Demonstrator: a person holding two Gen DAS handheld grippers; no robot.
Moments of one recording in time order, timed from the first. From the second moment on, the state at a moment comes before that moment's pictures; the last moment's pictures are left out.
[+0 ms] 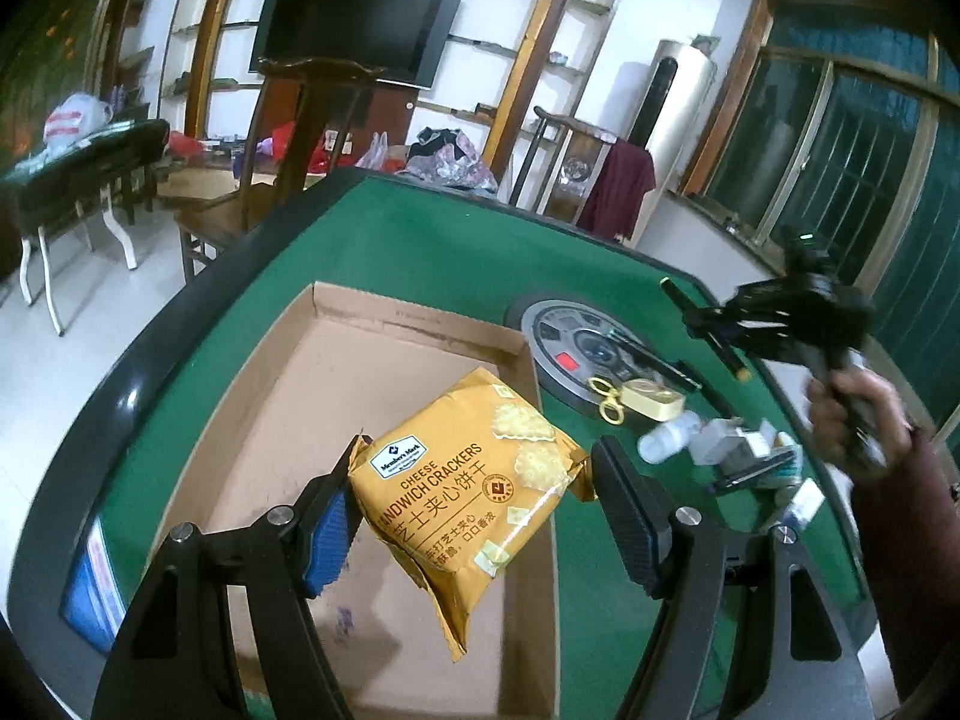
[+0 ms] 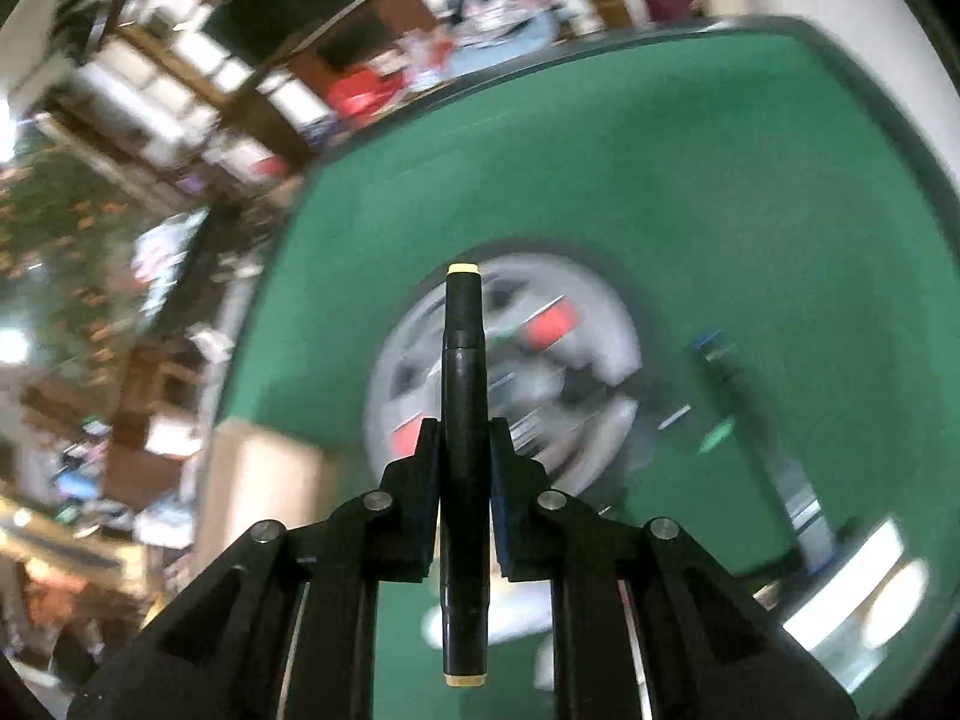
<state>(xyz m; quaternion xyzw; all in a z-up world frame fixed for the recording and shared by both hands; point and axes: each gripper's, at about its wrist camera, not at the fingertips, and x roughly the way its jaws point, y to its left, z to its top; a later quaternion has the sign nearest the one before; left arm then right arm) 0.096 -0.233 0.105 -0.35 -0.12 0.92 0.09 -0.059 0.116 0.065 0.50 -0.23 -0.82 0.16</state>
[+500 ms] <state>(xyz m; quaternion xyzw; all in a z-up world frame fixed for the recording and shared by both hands) -0.038 -0.263 0.037 -0.43 -0.23 0.87 0.07 -0.045 -0.045 -0.001 0.55 -0.27 -0.76 0.22</state>
